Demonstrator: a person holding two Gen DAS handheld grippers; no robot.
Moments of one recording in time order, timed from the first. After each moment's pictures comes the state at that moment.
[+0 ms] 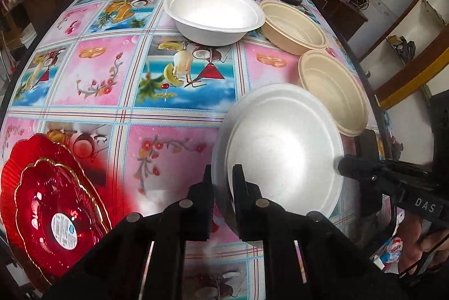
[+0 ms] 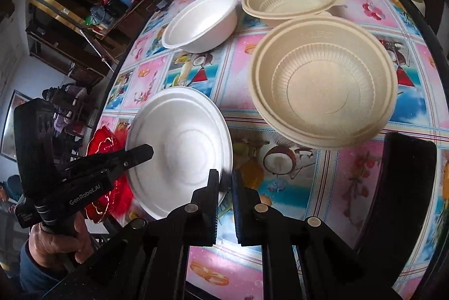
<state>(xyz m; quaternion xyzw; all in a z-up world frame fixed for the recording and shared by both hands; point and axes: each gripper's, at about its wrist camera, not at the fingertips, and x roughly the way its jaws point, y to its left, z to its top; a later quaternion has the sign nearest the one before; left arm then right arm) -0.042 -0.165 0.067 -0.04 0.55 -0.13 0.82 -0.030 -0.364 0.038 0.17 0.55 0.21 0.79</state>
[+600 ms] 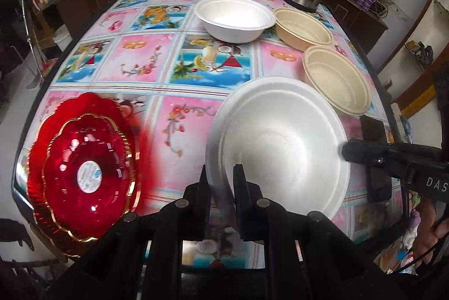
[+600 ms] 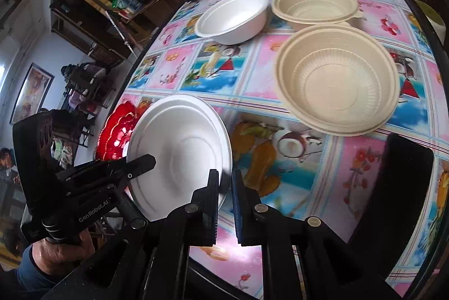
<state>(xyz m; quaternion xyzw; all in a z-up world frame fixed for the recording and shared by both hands) -0.109 -0.162 0.093 -0.03 0.53 -0.05 0.85 -0.054 -0.356 0.052 0.13 0.54 0.29 0.78</state>
